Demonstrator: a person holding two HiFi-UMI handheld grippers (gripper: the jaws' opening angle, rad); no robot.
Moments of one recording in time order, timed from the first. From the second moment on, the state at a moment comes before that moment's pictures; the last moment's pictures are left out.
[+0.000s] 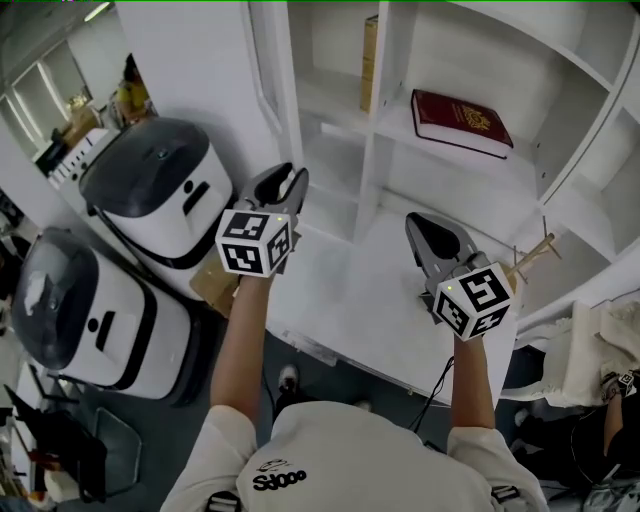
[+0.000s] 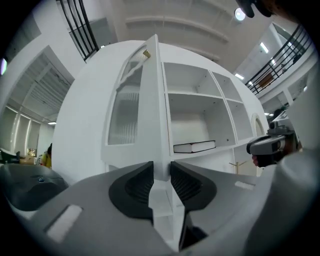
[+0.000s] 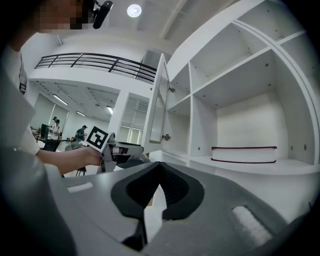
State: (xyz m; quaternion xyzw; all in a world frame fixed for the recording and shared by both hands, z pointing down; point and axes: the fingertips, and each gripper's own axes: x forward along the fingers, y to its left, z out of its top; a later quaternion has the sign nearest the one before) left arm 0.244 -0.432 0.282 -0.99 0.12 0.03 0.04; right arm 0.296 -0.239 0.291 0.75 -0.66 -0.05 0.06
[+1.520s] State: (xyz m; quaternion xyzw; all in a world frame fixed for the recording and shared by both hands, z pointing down) left arm 0.422 -0.438 0.274 -1.00 -0.01 0.05 0.03; right arm 0.381 -0.213 0.298 0.88 -0.47 -0.03 0.05
